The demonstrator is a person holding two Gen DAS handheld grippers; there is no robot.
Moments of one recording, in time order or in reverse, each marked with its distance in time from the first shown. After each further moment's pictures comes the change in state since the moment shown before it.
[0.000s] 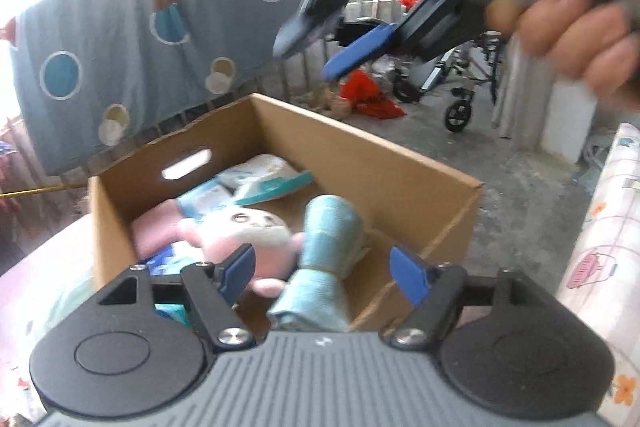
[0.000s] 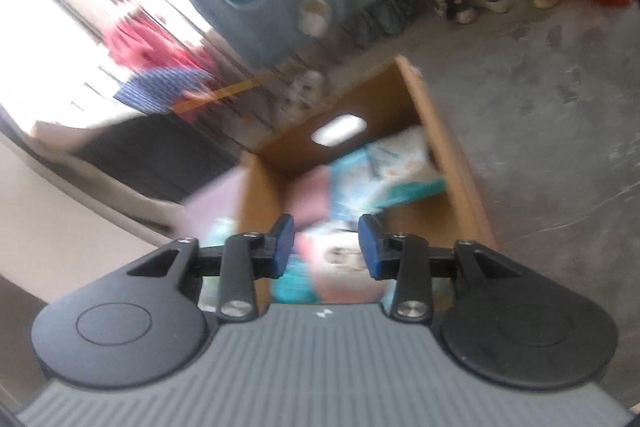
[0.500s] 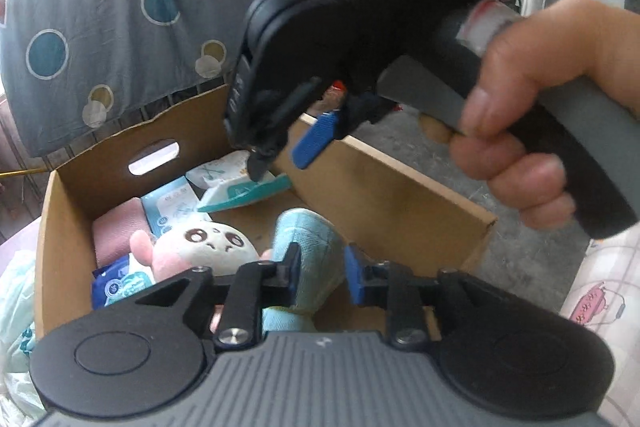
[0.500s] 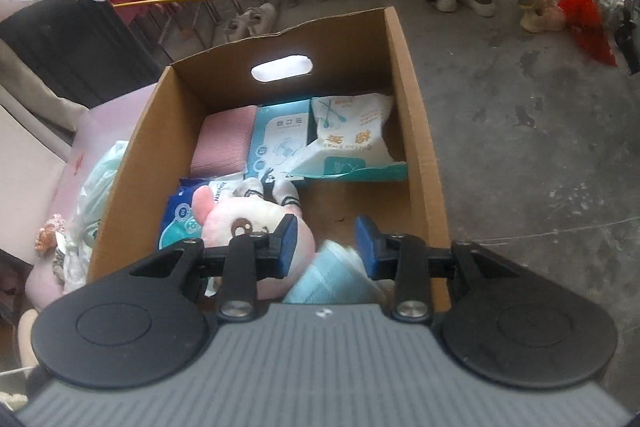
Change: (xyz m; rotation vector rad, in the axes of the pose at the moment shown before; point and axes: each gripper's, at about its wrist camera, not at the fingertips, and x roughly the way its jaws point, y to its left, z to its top) left arm 0.057 -0.023 0.020 -0.042 0.040 -0.052; right arm 0.121 -0.015 0.005 -0.305 0.206 -0.328
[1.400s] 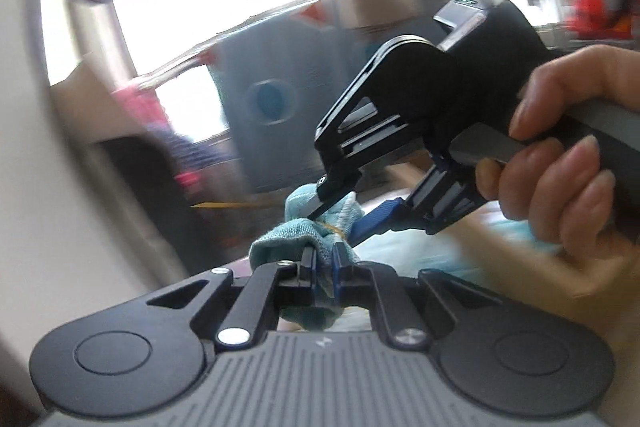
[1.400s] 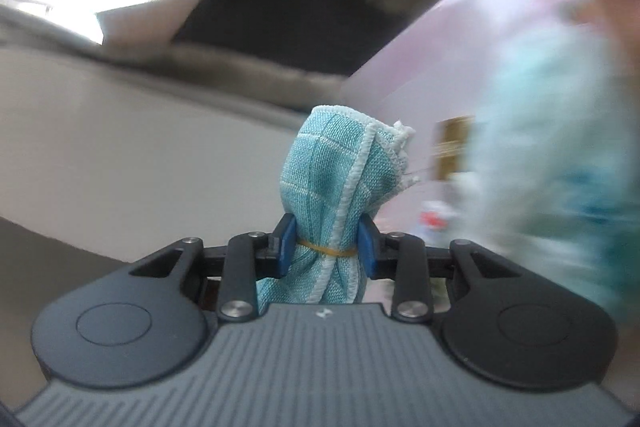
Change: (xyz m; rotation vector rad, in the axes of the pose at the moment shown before) left arm -0.183 0.138 -0.104 0.017 -0.191 0.567; right arm 0.063 0.218 -0.031 0.359 0.131 0.690
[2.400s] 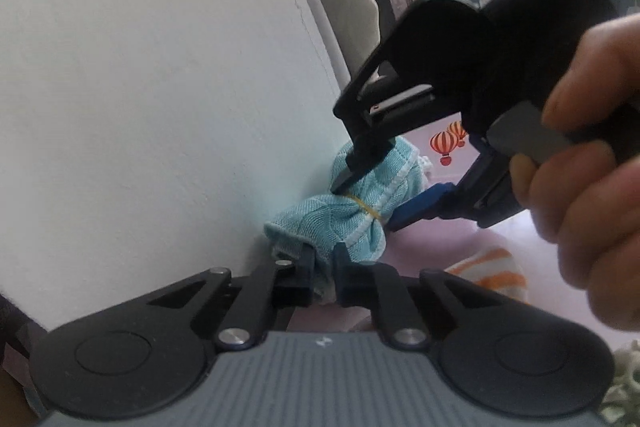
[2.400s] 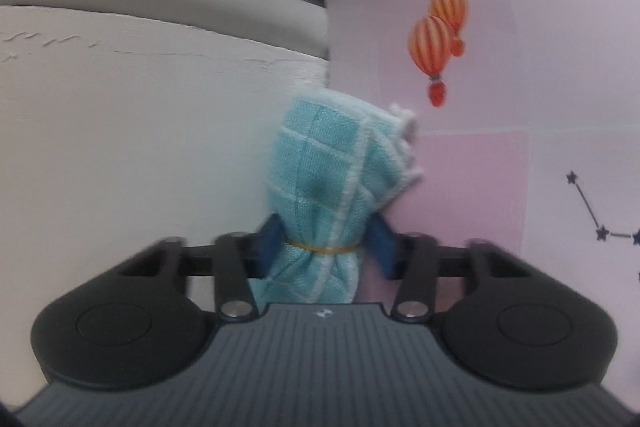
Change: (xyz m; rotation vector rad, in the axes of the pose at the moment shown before) left arm 0.214 0.244 -0.180 -0.296 0.478 0.444; right arm 0.442 0.039 -0.008 -0.007 0.390 -0.130
